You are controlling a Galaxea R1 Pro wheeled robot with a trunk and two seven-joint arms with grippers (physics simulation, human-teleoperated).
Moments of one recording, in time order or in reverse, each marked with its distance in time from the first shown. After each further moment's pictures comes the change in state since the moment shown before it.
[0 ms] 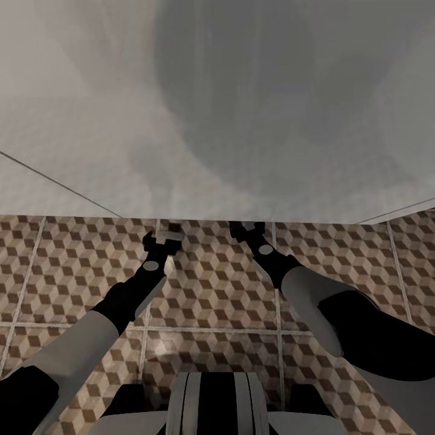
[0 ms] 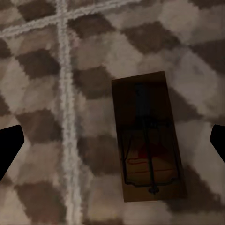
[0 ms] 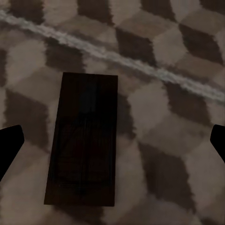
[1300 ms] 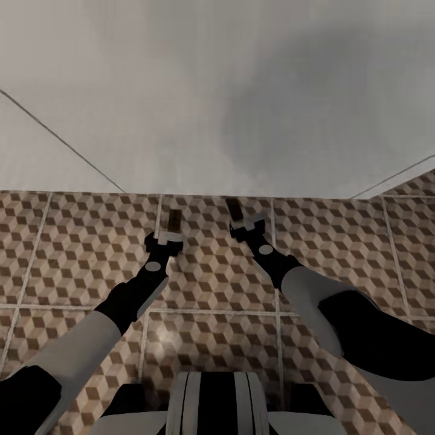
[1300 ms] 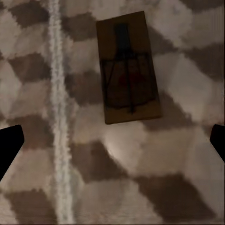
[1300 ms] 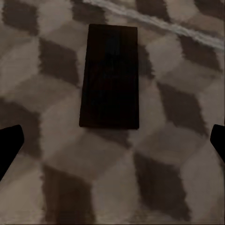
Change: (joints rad) left arm 0.000 -0.012 -0.002 0.011 -0.002 0.001 0.003; right arm 0.000 0.000 0.000 0.000 0.000 0.000 0.000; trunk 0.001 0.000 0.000
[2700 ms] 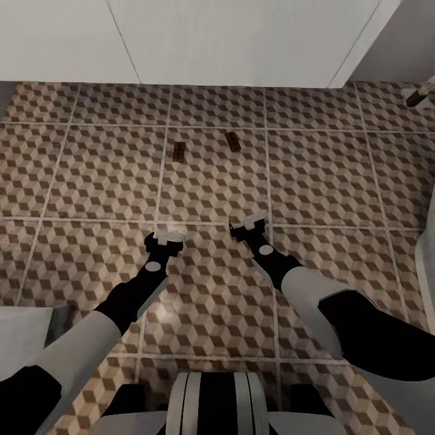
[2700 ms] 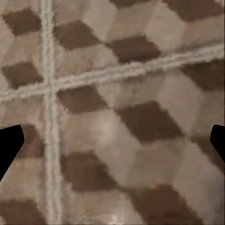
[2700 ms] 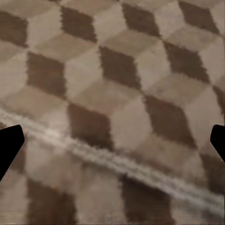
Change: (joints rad) left arm 0.000 0.000 0.000 0.001 0.000 -0.001 0.002; right arm 0.000 0.000 0.000 0.002 -0.001 -0.029 0.000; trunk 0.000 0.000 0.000
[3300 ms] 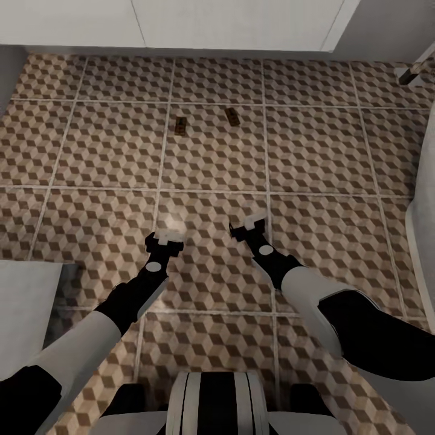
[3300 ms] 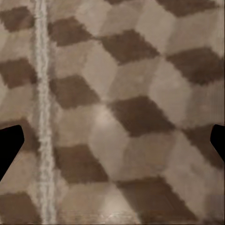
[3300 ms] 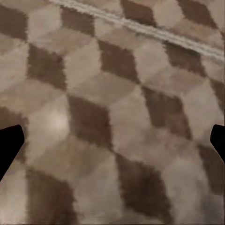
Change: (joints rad) left arm 0.000 0.000 -0.008 -0.001 0.000 0.000 0.001; right arm 0.000 0.000 0.000 0.001 0.001 -0.002 0.000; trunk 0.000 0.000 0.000
